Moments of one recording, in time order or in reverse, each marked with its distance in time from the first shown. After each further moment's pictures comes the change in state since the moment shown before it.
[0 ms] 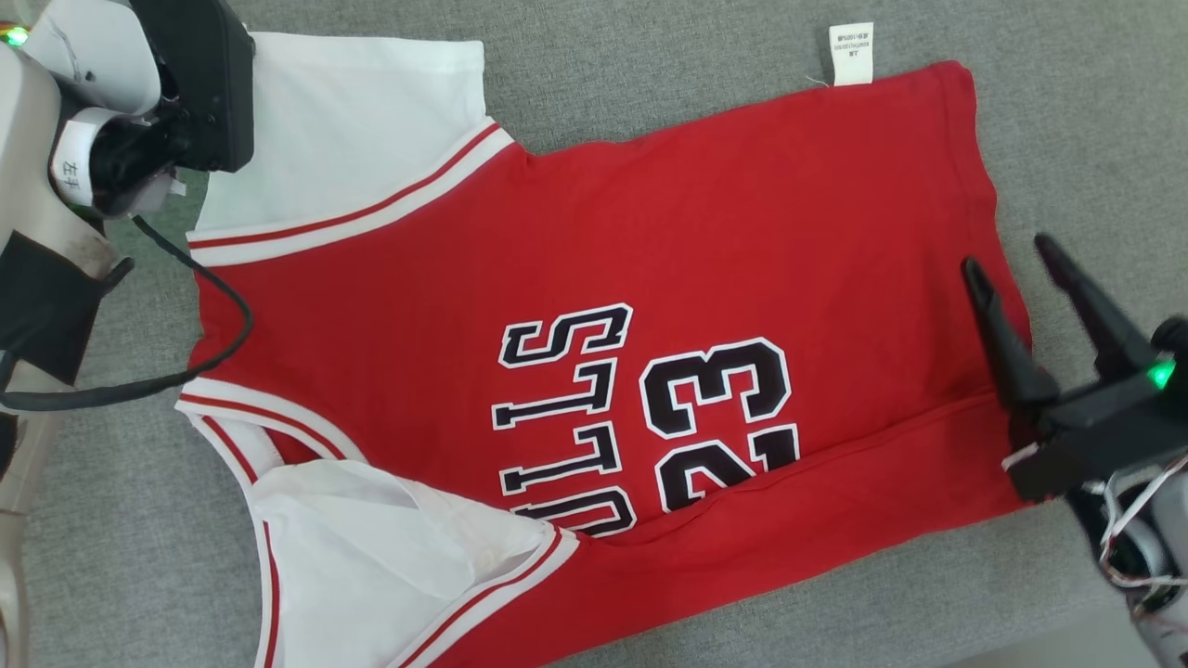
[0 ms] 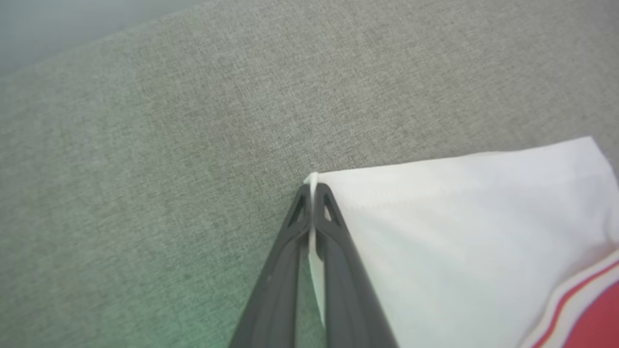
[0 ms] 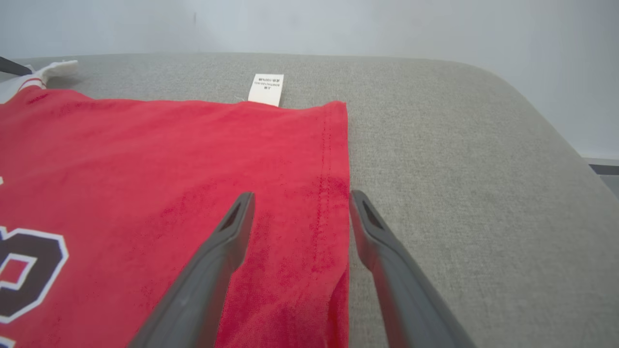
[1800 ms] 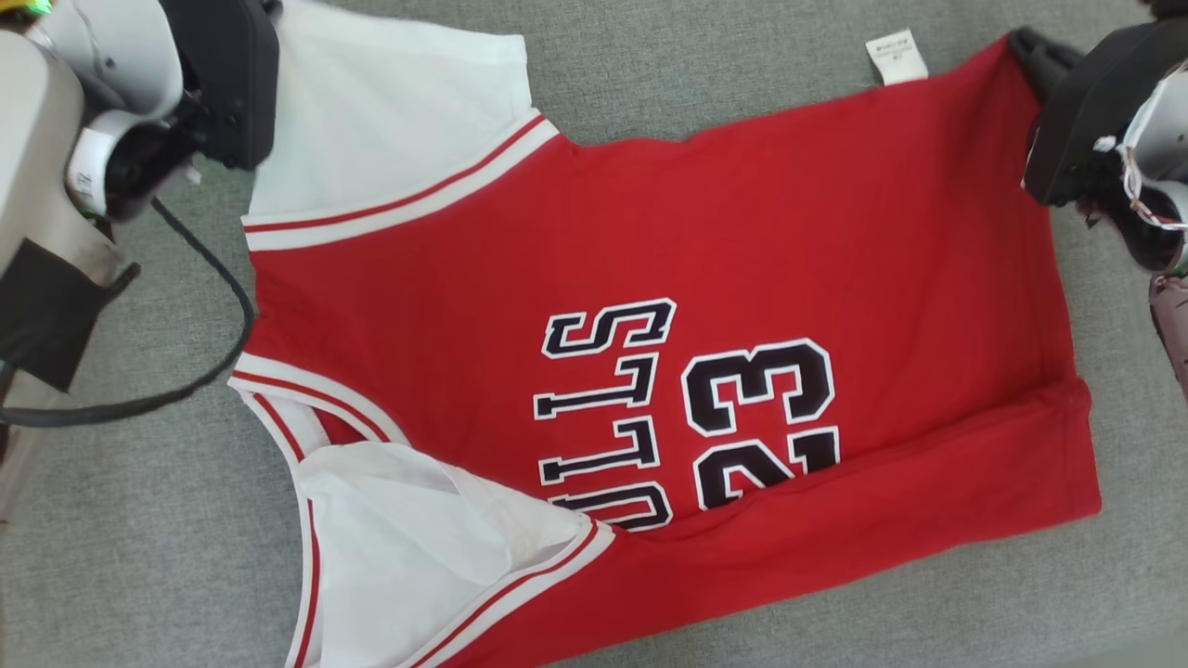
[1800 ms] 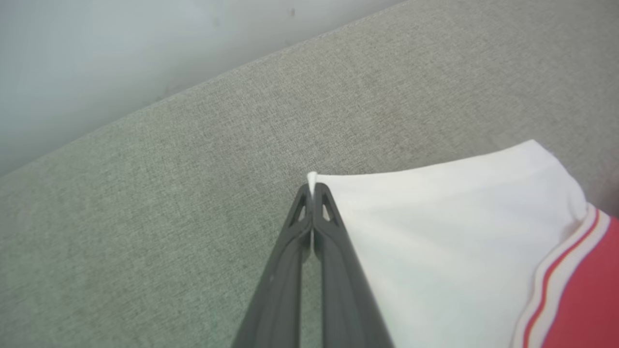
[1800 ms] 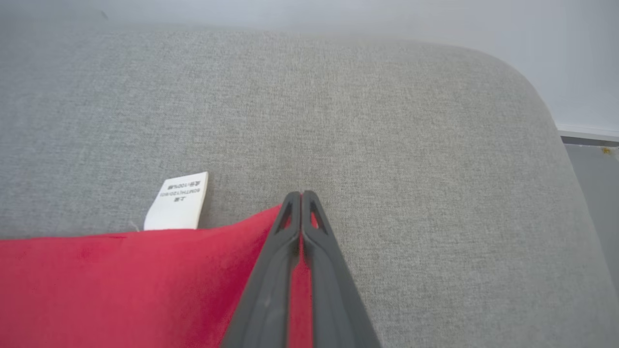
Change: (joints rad) left arm -0.011 0.037 -0.095 -0.093 -0.019 -0.015 -0.139; right arm -0.696 0.084 0.083 0.517 -0.023 0.000 0.600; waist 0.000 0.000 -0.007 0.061
